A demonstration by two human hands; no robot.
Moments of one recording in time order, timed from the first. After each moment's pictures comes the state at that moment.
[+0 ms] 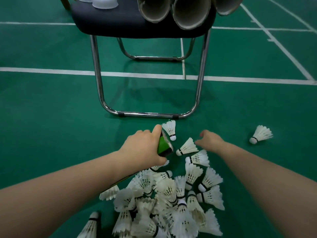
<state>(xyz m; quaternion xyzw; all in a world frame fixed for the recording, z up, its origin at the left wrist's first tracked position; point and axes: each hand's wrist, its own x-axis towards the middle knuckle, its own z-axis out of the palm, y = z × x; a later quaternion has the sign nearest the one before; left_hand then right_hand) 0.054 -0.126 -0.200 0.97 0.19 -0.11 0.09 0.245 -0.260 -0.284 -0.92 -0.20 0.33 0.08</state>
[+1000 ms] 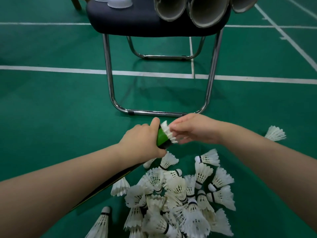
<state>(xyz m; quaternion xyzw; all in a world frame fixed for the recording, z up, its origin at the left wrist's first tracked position) 0.040 -0.106 -0.192 0.97 0.22 -0.08 0.11 0.183 -0.213 -0.189 -0.67 -0.32 0.56 0.38</state>
